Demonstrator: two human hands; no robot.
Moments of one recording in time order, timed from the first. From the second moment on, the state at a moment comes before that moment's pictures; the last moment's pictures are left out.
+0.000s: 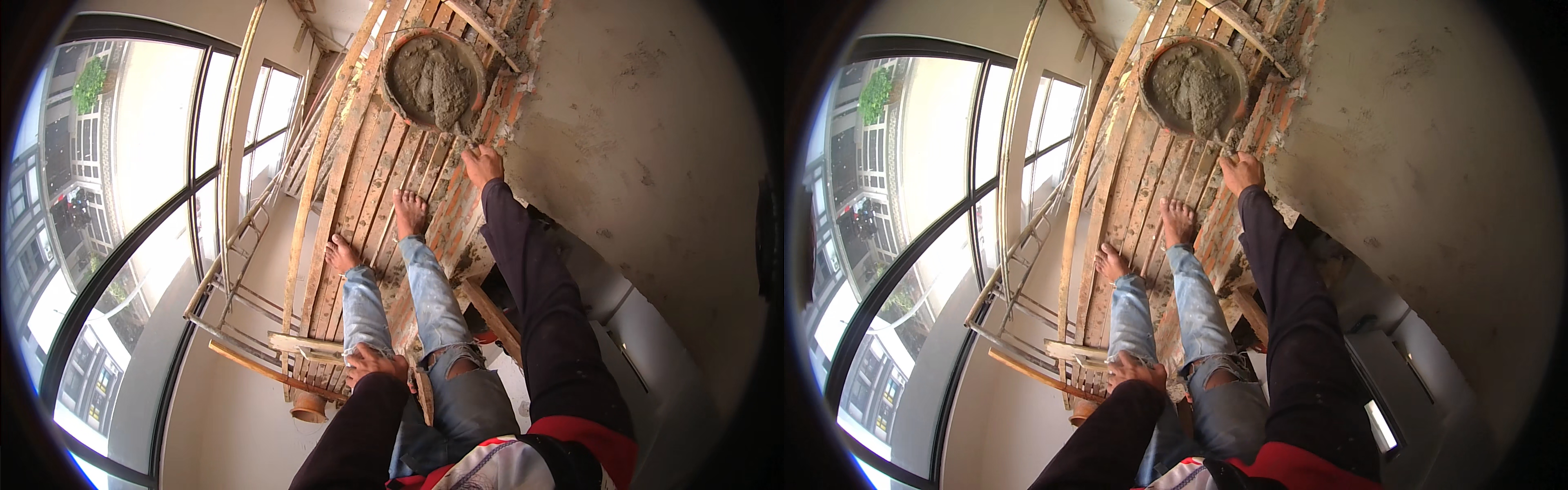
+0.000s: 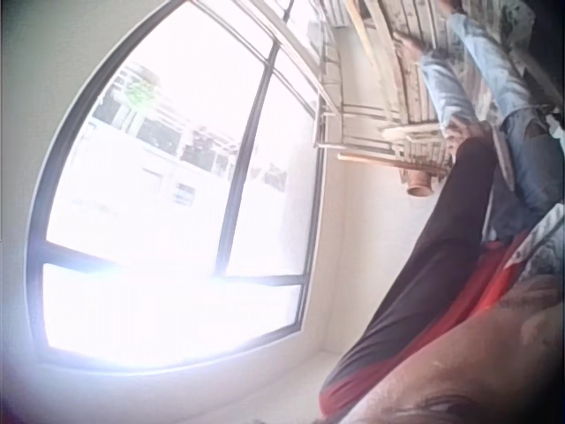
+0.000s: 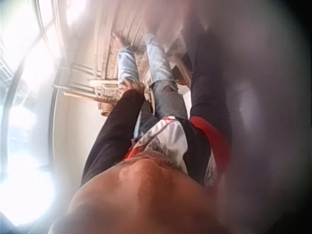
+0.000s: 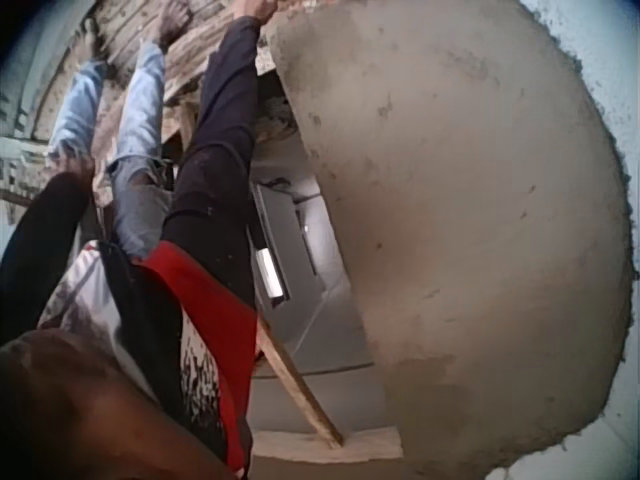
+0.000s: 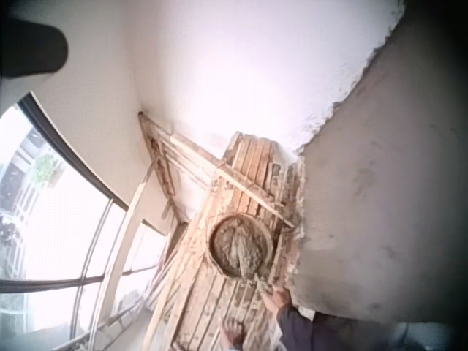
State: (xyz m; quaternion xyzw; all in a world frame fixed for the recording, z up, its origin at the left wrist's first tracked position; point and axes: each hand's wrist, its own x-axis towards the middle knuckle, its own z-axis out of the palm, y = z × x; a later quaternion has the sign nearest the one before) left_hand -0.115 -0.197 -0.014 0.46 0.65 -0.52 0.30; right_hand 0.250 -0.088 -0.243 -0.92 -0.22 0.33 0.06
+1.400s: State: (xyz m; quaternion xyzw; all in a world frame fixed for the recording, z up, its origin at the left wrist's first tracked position) left_hand -0.189 -0.213 0.016 0.52 0.60 -0.20 0.58; right_hand 0.215 -0.141 0.010 -0.84 -0.12 0.50 0.16
